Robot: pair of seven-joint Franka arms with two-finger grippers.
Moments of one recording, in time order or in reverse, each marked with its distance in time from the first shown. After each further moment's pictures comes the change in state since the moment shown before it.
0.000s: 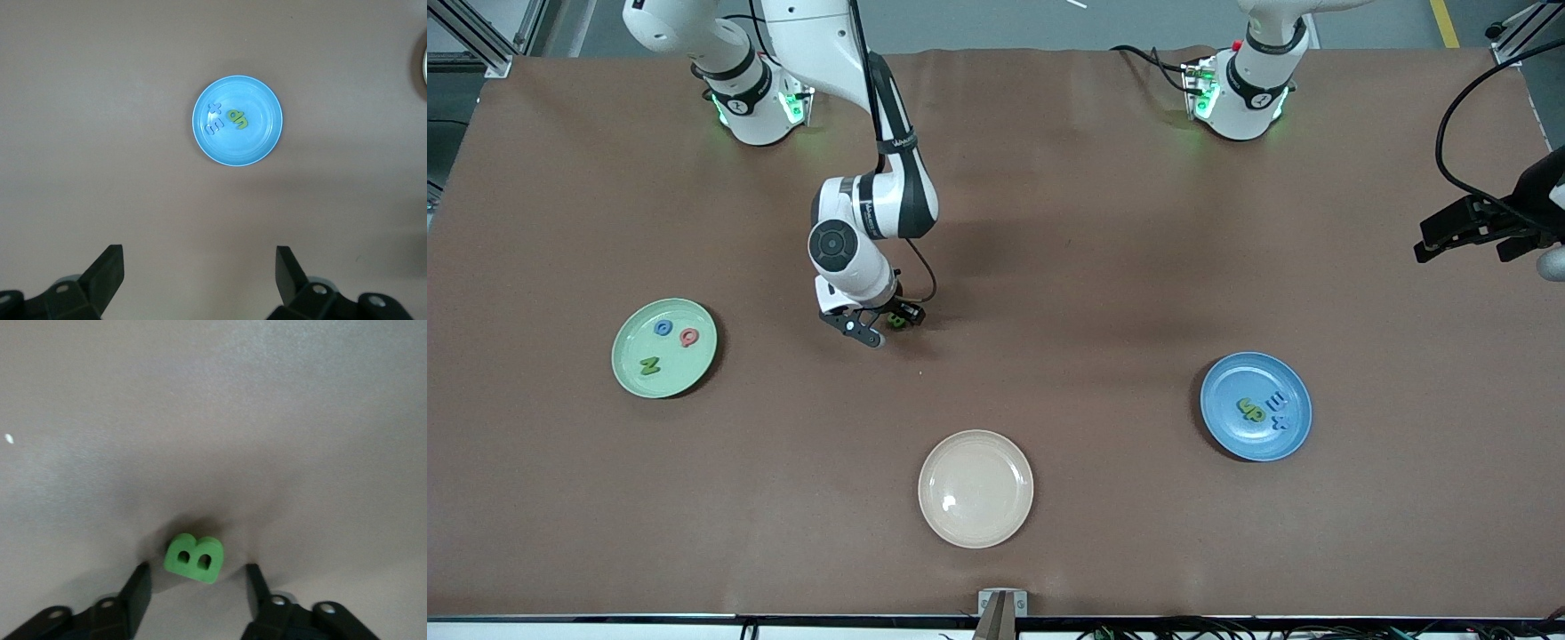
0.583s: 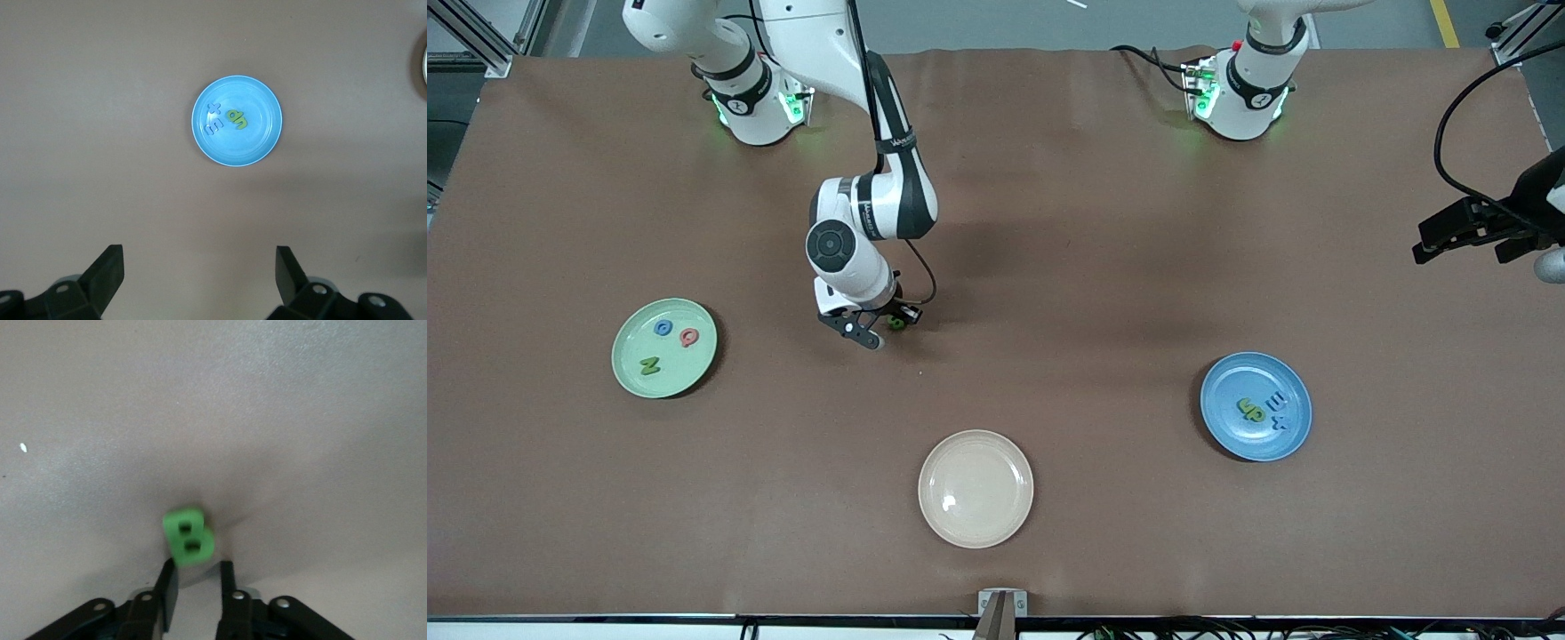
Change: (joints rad) left arm -0.002 0.002 0.000 0.000 0.000 0.002 0.000; right arm -0.003 -0.003 -0.006 0.003 0.000 -0.004 0.003
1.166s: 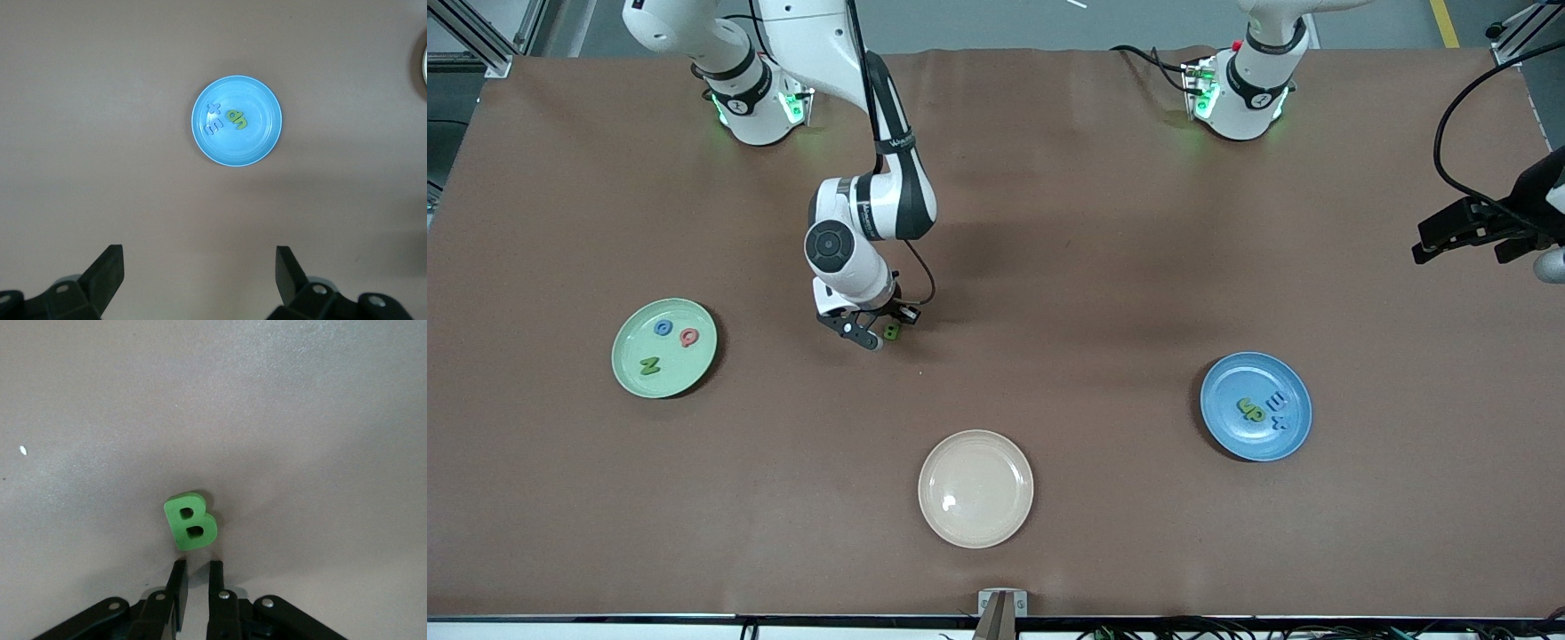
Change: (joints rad) left arm 0.000 0.000 0.000 0.000 0.000 0.000 0.000; right arm 0.000 0.000 -0.001 0.000 0.000 0.000 0.000
